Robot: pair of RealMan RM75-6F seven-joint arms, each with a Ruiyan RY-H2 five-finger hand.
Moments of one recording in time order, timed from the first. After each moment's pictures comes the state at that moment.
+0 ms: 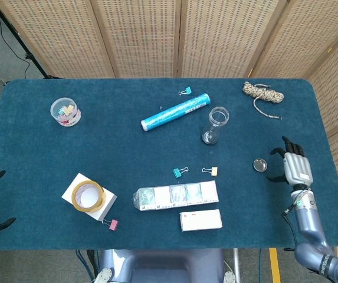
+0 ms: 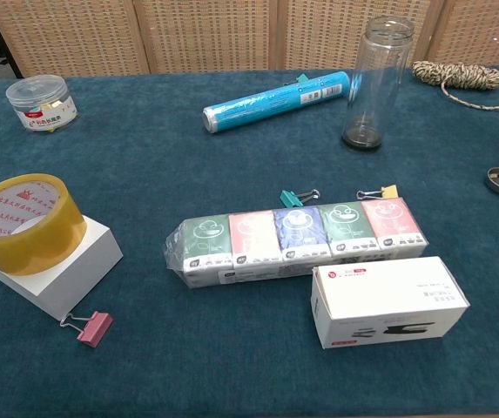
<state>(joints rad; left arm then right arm) -0.05 -0.91 0.04 -1.72 1.60 1.48 -0.23 0.44 -1.40 0.28 -1.32 -1.01 0.99 -0.11</state>
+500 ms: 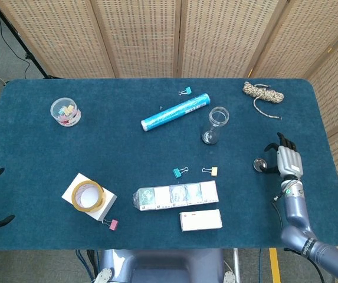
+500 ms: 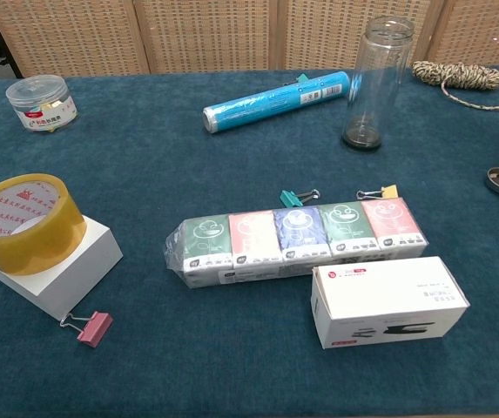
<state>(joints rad) -0.07 -0.90 0.03 -1.72 1.57 1.45 -0.25 0.52 -1.51 0.32 -1.17 -0.88 0.92 -0.12</state>
